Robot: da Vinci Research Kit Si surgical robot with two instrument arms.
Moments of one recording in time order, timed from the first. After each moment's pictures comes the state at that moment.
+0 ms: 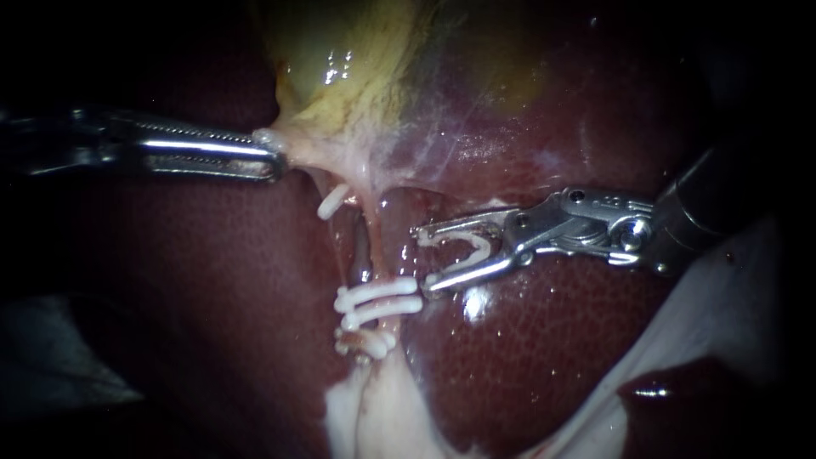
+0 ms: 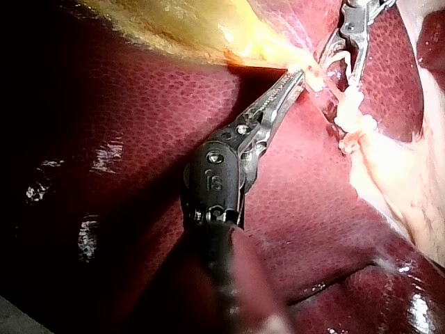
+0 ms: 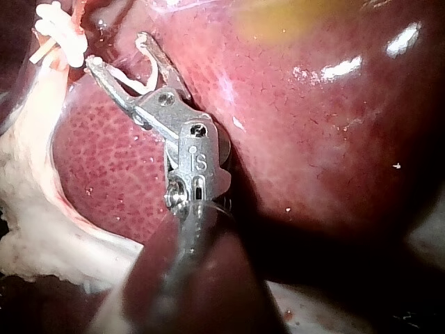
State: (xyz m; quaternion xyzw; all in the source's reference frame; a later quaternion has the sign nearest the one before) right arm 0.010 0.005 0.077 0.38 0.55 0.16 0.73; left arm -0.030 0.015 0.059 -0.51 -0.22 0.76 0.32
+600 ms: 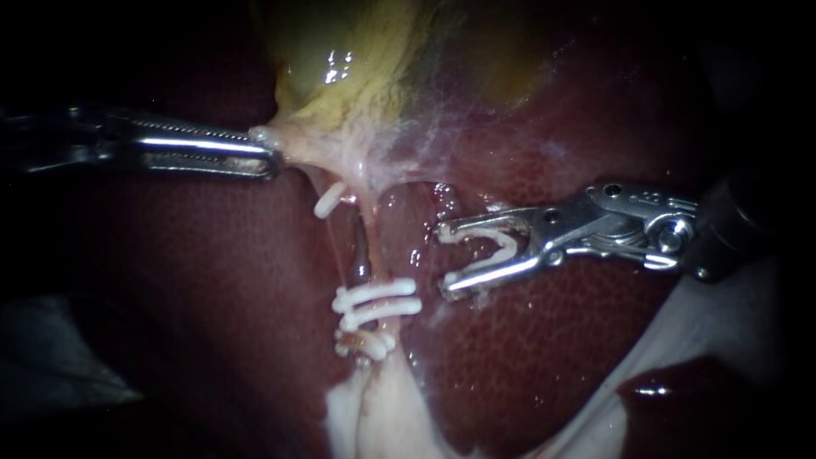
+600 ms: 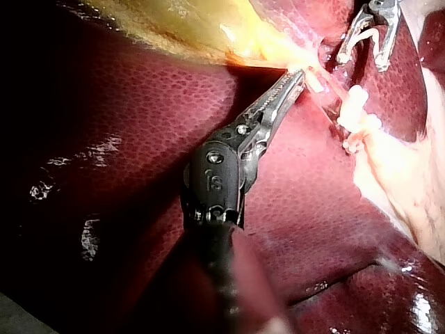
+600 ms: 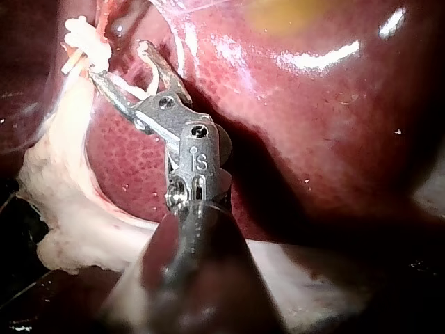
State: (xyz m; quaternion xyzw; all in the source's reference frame) right arm 0.010 0.005 0.067 0.38 0.53 0.19 0.74; left arm -0.030 0.015 0.059 -0.51 -0.22 0.77 0.32
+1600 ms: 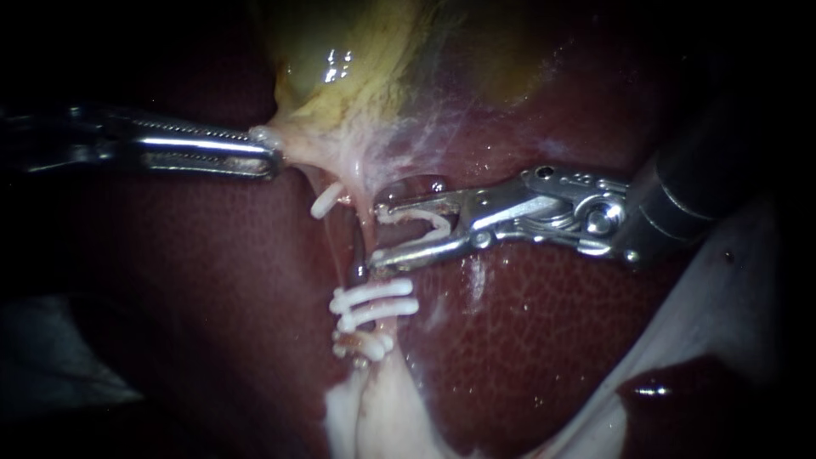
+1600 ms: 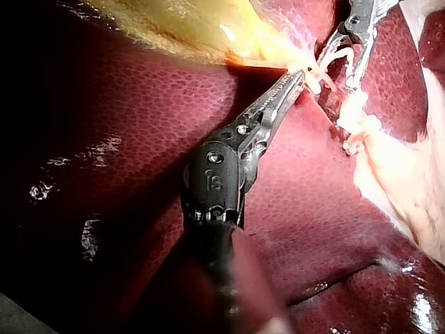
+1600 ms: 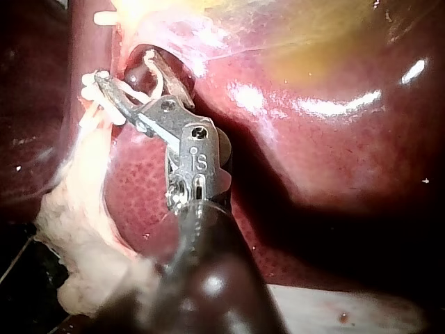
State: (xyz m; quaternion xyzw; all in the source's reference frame) right arm 0.016 0.007 0.068 0.38 0.53 0.23 0.73; left arm -0.030 0.015 0.059 -0.51 -0.22 0.77 0.32
